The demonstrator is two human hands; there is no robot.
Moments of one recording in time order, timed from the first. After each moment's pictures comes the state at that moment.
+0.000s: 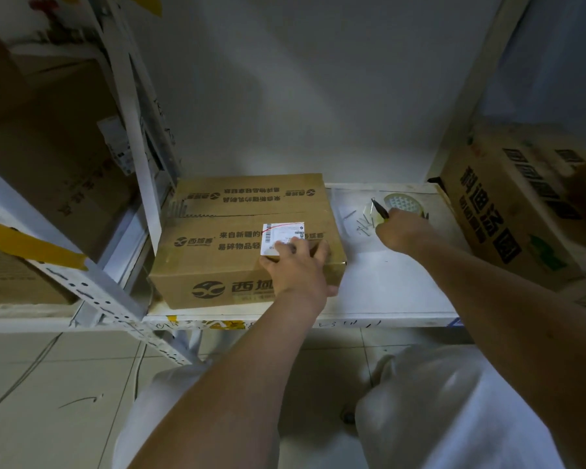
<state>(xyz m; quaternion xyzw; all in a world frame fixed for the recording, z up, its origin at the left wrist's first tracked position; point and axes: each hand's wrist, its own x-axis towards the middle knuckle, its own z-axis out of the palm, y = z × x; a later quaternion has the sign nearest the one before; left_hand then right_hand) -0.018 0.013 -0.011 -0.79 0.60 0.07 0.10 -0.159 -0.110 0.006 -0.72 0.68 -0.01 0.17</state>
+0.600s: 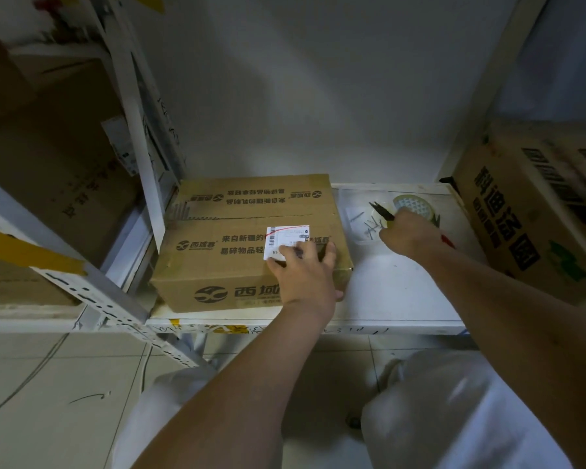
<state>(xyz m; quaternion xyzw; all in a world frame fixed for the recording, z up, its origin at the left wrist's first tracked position) -0.023 0.009 -0.018 -0.79 0.60 0.03 0.08 -0.156 -0.132 -0.015 -0.71 0.68 -0.04 0.17</state>
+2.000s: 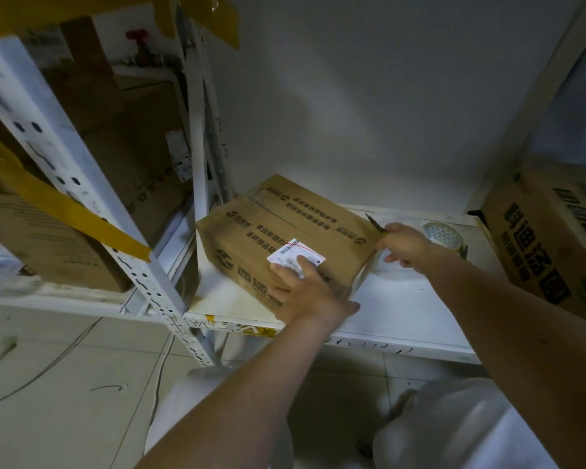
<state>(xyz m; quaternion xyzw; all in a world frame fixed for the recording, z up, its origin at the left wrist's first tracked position) 0.006 0.049 0.003 -0.87 0.36 0.29 -0.14 -0.105 -0.117 0.008 -0.64 0.61 -0.12 0.46</state>
